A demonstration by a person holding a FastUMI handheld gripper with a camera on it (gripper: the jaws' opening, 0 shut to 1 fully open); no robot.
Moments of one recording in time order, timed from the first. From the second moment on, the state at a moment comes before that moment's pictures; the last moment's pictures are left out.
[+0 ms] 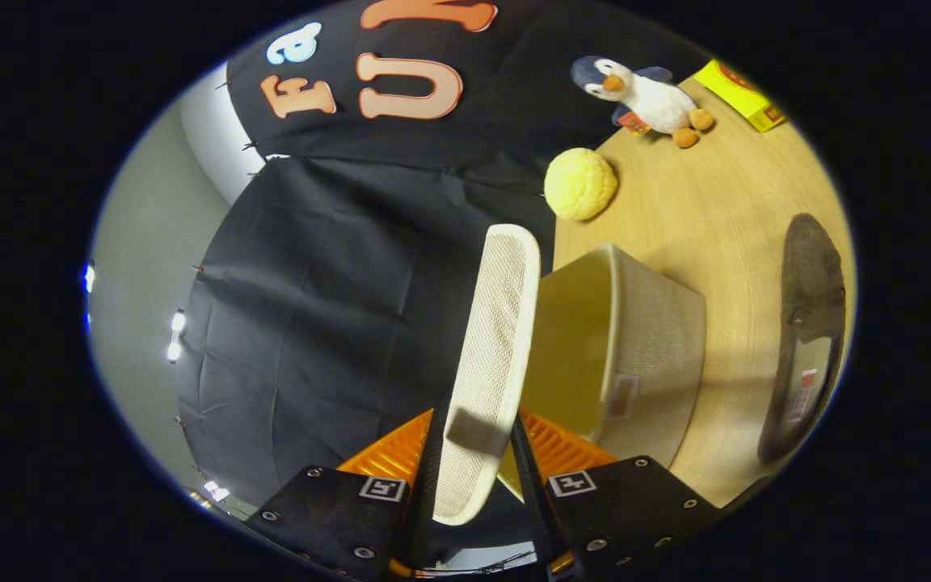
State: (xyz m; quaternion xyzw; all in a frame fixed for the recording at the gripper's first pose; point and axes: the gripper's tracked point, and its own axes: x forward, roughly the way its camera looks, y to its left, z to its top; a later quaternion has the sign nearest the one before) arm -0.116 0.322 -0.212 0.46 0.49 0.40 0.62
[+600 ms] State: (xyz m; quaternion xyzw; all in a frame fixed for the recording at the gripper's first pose) arm -0.102 0.398 -0.132 0.43 0.45 0.46 0.64
